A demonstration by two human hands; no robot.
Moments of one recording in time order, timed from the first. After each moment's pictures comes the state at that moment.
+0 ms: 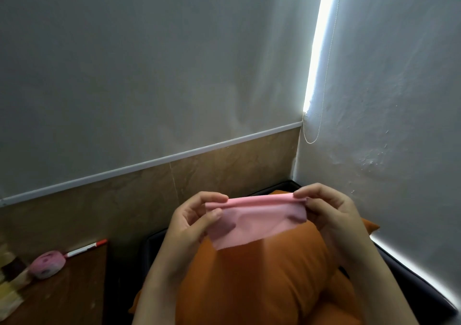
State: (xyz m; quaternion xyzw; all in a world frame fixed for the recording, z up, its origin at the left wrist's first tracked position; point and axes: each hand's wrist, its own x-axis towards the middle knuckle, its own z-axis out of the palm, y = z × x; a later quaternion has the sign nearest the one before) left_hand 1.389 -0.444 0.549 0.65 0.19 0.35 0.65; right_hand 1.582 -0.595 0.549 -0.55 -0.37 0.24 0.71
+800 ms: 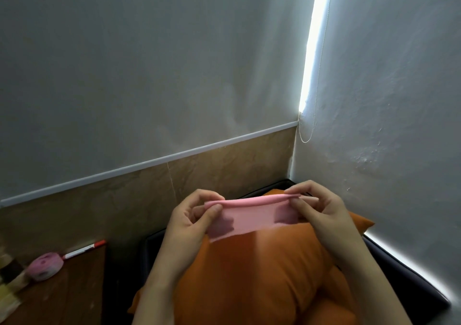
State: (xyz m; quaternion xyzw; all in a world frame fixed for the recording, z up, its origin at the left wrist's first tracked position) left_hand 1.389 -0.455 0.554 0.68 0.22 0.36 0.60; right_hand 1.568 -0.602 0.556 -0.64 -0.41 0.17 0.63
